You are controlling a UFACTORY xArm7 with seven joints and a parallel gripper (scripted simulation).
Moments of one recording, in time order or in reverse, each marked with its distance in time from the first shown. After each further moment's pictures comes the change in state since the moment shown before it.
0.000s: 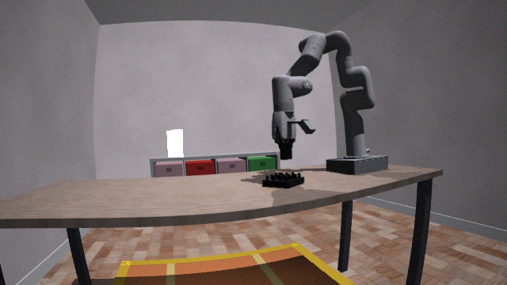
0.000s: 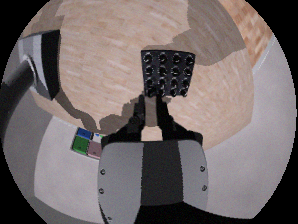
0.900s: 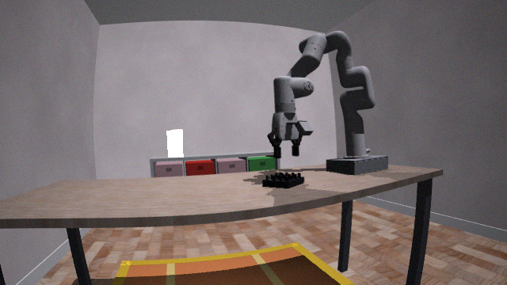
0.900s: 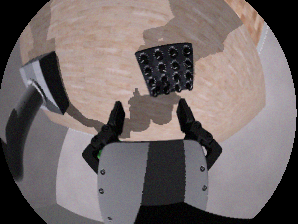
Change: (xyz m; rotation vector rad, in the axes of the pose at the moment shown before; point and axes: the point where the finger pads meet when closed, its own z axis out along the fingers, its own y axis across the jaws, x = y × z) arm 0.000 -0.004 0.003 -0.001 -0.018 0.229
